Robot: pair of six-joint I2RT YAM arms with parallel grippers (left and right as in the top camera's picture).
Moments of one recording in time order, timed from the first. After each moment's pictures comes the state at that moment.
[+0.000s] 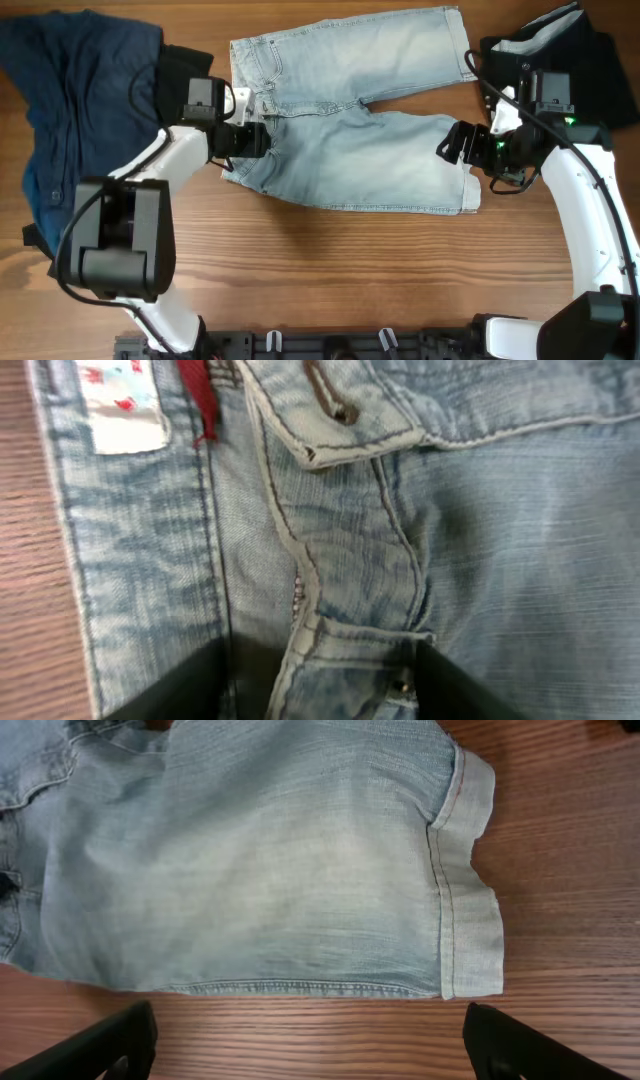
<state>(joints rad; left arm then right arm) -0.11 1.89 1.10 -0.35 0.32 -0.05 -0.08 1.49 1.20 -1.02 -0.29 0.20</state>
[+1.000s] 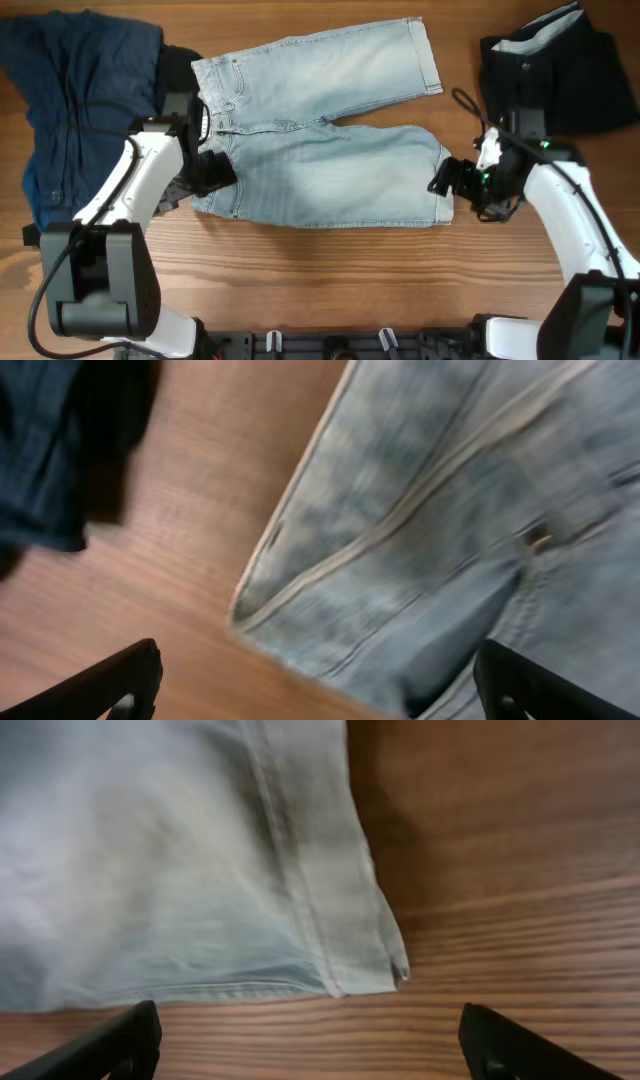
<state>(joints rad) -0.04 1.71 1.11 -0.99 -0.07 -0.47 -0.08 1.49 0.94 -0.93 -0.29 0.25</state>
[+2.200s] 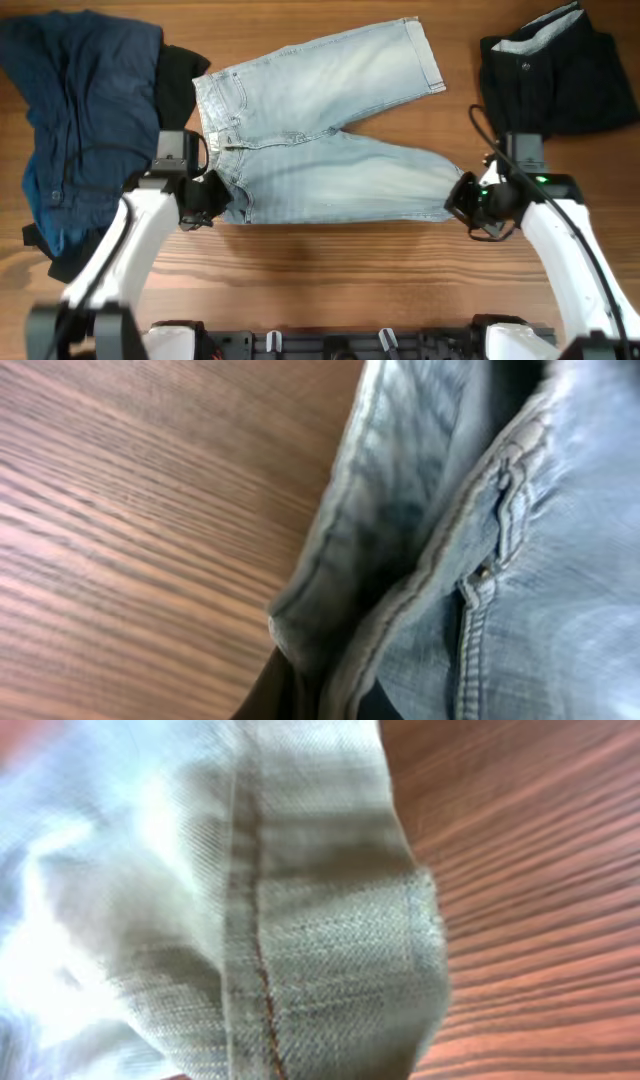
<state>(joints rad) -0.04 1.42 0.80 -0.72 0.12 -0.60 -0.06 1.30 0.81 -0.89 -0.26 0.57</state>
